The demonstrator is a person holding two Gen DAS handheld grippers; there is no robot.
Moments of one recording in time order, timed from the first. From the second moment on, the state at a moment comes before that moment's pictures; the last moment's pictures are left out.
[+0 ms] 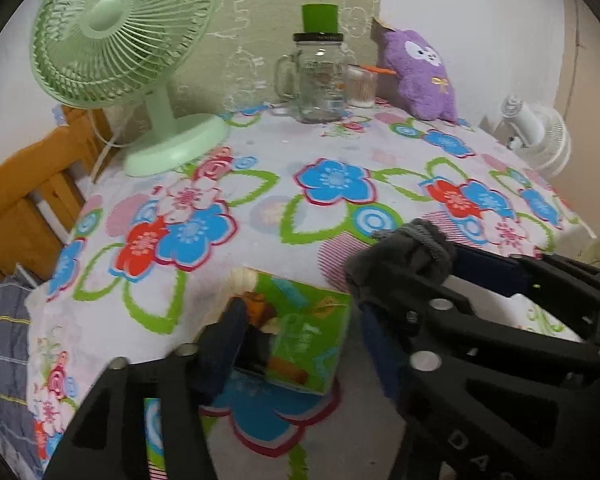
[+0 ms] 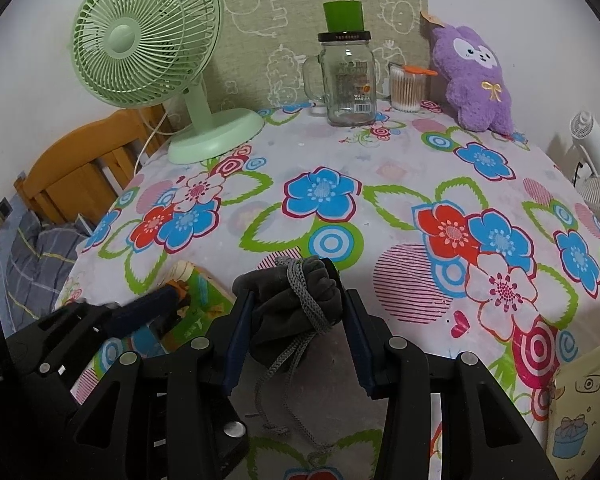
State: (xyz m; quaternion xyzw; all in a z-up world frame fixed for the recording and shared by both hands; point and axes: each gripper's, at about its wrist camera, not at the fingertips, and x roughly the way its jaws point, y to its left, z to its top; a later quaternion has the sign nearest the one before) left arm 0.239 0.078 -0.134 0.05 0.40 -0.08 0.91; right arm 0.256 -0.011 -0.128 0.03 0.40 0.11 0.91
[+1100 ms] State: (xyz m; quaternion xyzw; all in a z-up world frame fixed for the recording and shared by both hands) left arm 0.236 0.090 -0.142 0.02 0.44 -0.05 0.89; right arm 0.250 -0.005 -0.128 0.02 0.42 0.12 0.90
